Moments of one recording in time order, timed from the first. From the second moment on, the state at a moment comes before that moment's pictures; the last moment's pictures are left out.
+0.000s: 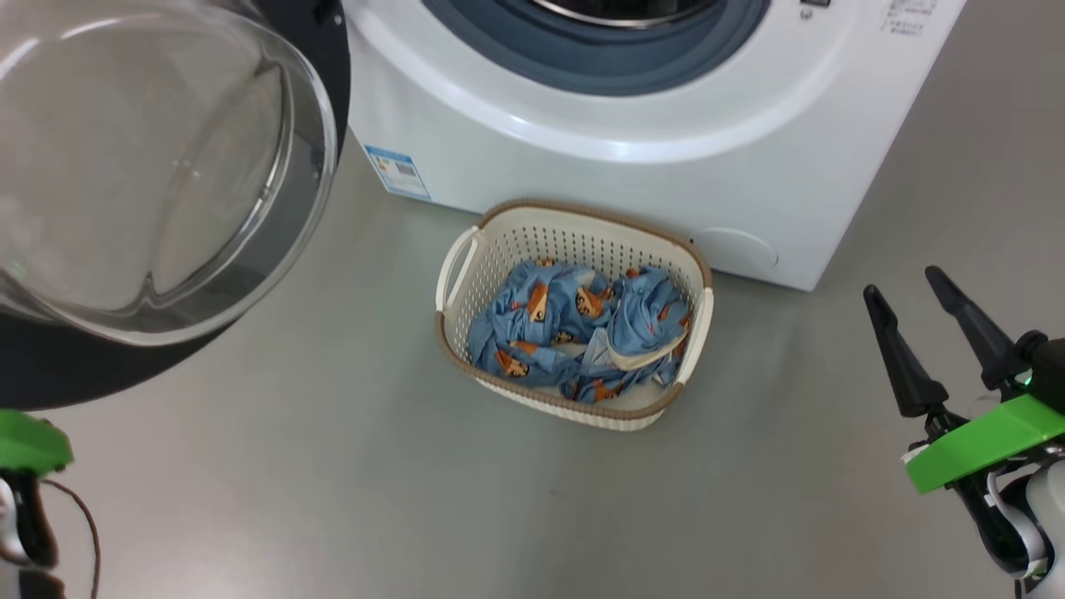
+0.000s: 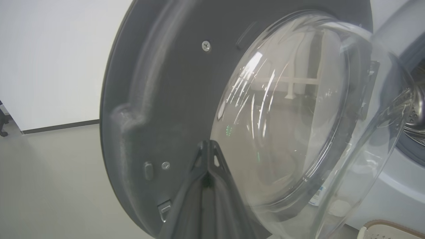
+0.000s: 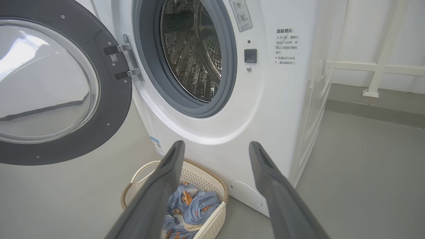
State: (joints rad) left arm -0.56 0.22 0.42 0.69 -0.11 -0.01 -0.26; right arm -0.28 -0.47 0.27 0.24 0.54 0.13 -0.25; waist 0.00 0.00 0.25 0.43
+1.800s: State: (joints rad) left arm -0.14 0.10 0.06 0.35 -0.21 -0.13 -0.26; right arm -0.11 -0.35 0.17 0.24 0.53 0.13 -0.25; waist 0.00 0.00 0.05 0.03
